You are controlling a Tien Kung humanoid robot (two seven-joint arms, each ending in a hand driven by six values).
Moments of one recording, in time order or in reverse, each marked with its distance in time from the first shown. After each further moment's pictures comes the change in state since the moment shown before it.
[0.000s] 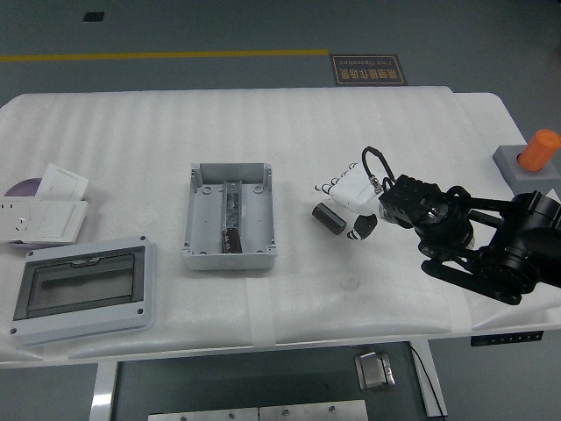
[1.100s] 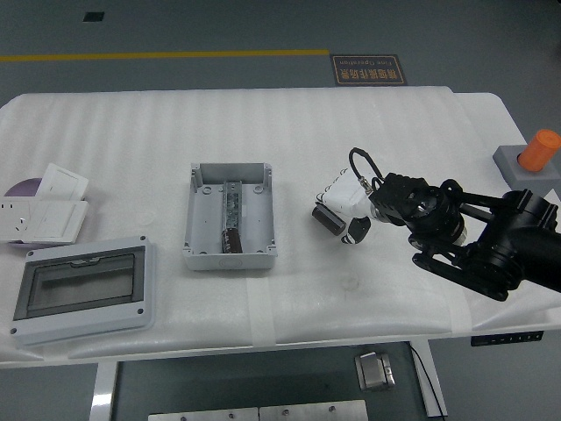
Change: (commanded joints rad) left arm -0.015 0.011 -0.049 -0.022 0.056 0.000 -0.006; right arm -0.031 0.051 0.092 -0.066 -0.099 0.100 0.113
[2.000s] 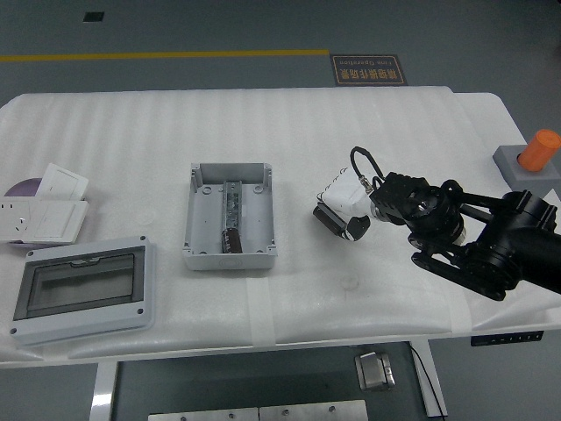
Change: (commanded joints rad) left arm -0.003 0.001 -0.012 -0.003 0.008 0.004 -0.002; right arm -0.010 0.008 0.006 -0.020 0.012 -0.027 0.001
